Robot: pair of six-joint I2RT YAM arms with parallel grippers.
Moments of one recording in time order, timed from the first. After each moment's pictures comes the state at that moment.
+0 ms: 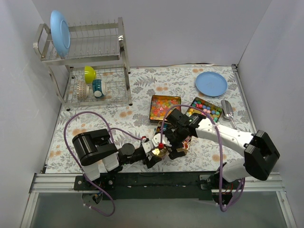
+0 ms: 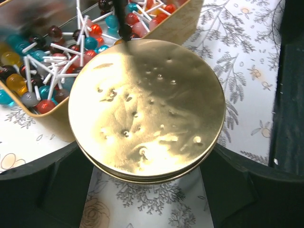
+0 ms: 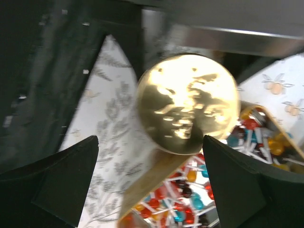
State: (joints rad) left arm -1.06 1.77 0.12 1.41 0.14 0.02; right arm 0.88 1.44 0.98 -0.79 -0.62 -1.11
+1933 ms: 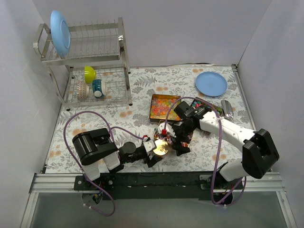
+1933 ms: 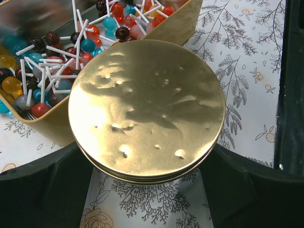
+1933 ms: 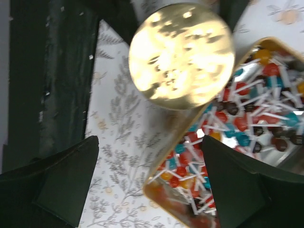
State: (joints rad) left arm -1.04 1.77 0.15 1.38 0.17 0.03; right arm 0.75 1.41 0.99 -0.97 -0.67 -0.99
